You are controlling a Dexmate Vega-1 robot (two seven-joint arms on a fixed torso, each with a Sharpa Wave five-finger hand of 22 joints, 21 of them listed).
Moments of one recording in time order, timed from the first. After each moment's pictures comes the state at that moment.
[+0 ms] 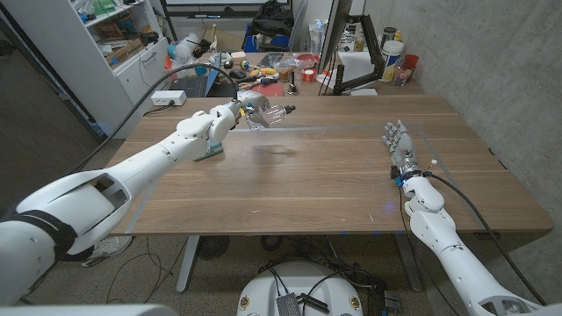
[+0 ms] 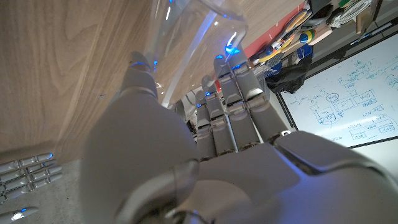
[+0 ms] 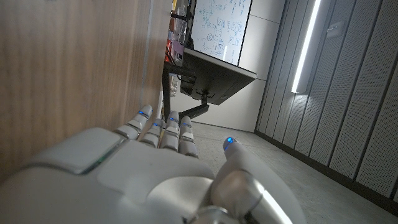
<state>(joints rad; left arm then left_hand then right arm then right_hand) 0.31 0.63 0.86 -1.28 0.77 0.01 0.05 1.07 -0.04 0.15 -0.14 0.20 0.66 0.09 0.26 0.20 0.76 0.00 0.34 0.24 0.95 -0.02 0.25 0.19 0.87 -0.07 0.60 0.18 -0.99 -0.30 -0.06 -1.28 0.51 0.33 0.05 0.09 0.11 0.29 0.13 0.20 0.16 0.06 0.19 0.18 0.16 0.06 0.21 0.18 0.00 -0.01 0.18 0.17 -0.01 -0.03 0.39 0.18</state>
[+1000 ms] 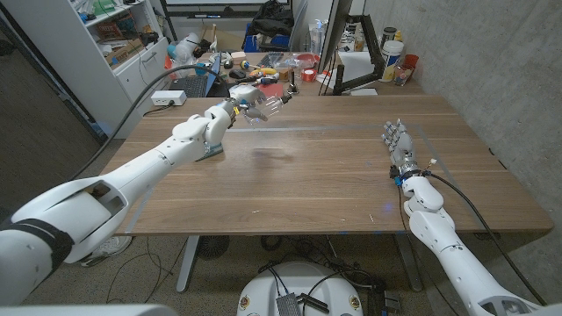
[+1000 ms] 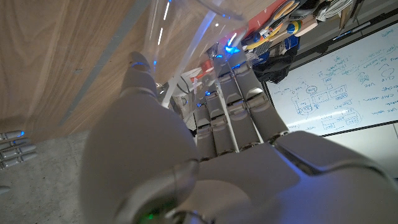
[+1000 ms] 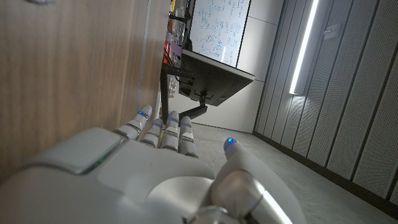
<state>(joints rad) 0.36 0.64 0.80 -1.30 0.73 0.03 0.15 1.07 -0.04 0.15 -0.14 0.19 0.67 0.09 0.26 0.20 0.77 0.00 0.33 0.24 0.96 -0.02 0.24 0.19 0.88 -0.07 0.60 0.17 -0.99 -0.29 -0.07 -1.29 0.51 0.33 0.05 0.09 0.10 0.29 0.13 0.20 0.16 0.06 0.19 0.18 0.16 0.06 0.21 0.18 0.00 -0.01 0.18 0.17 -0.01 -0.03 0.38 0.18</state>
